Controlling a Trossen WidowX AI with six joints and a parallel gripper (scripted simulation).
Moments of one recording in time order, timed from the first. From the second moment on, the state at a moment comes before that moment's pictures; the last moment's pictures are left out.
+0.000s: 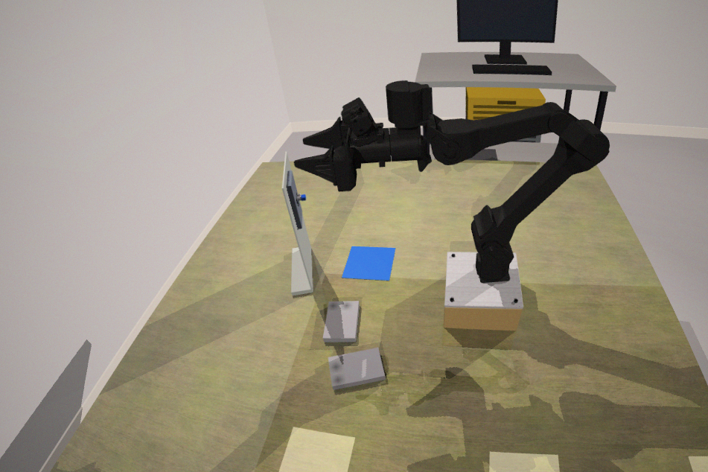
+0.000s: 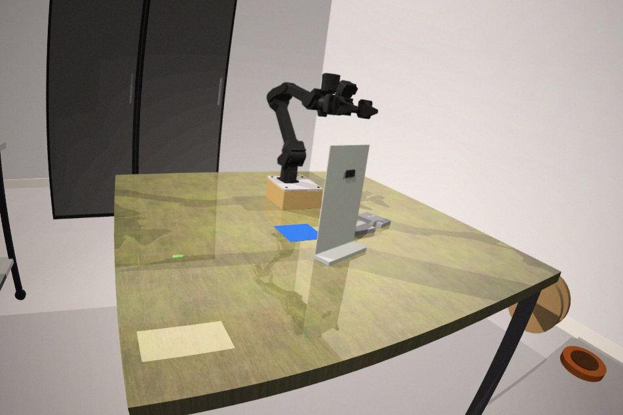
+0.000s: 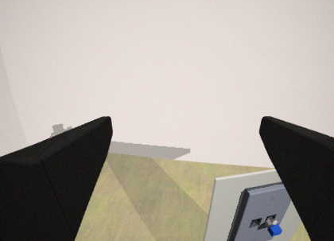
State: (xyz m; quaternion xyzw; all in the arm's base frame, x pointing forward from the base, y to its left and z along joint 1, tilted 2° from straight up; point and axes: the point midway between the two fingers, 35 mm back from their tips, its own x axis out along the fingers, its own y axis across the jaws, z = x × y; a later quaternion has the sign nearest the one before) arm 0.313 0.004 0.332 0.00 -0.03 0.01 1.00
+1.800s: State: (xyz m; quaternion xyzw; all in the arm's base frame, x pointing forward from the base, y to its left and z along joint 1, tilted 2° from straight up) arm 0.271 -0.140 0.158 -0.69 0.01 -0.04 0.72
